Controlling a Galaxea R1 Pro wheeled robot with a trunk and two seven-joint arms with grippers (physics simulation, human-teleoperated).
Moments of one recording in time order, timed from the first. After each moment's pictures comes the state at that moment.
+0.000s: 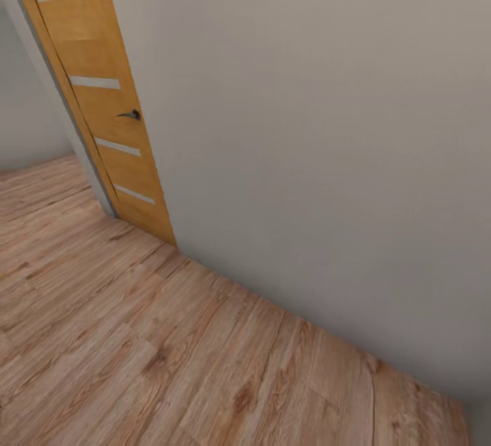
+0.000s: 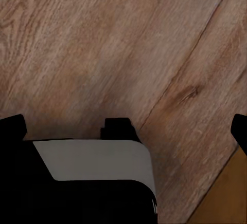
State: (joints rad) left arm -0.44 -0.06 0.00 0.00 0.06 0.05 0.19; right arm -0.36 0.09 0.60 0.03 -0.56 -0.13 -0.22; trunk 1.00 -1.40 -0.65
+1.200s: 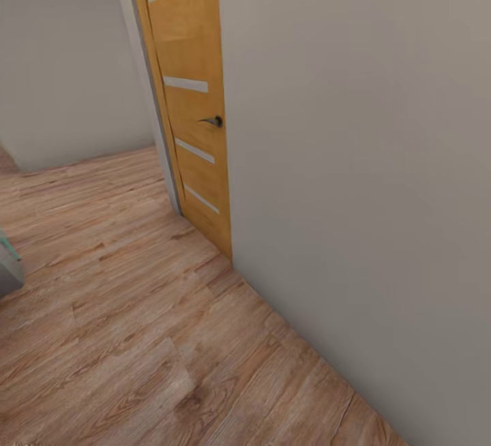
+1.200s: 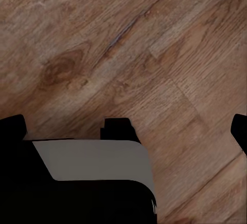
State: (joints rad) left arm -0.44 -0.06 0.00 0.00 0.06 0.04 0.20; right arm -0.36 0.09 0.61 0.03 -0.55 -0.13 -0.22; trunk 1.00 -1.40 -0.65
